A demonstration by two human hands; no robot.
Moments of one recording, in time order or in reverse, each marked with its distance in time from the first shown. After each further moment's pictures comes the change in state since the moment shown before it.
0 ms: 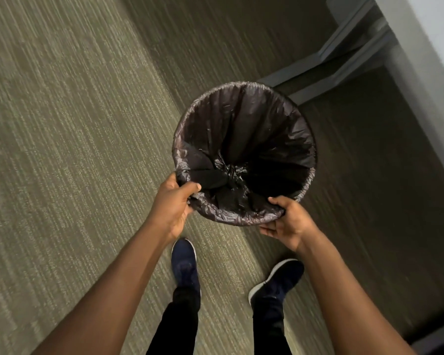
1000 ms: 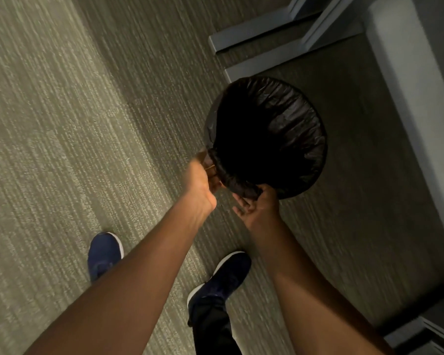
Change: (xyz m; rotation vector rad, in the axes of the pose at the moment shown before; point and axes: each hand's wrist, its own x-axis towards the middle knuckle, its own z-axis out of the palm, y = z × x) left_hand 0.129 -0.188 0.223 -0.335 0.156 -0.319; right_hand 0.158 0.007 -0.144 0.535 0.168 -0.003
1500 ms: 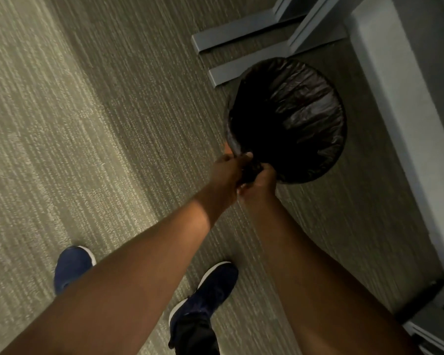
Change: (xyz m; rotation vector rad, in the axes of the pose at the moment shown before) left_hand 0.024 -0.040 0.075 0.187 -0.241 0.036; right_hand 0.053 -0.058 0.027 0.345 -0.067 -0.174
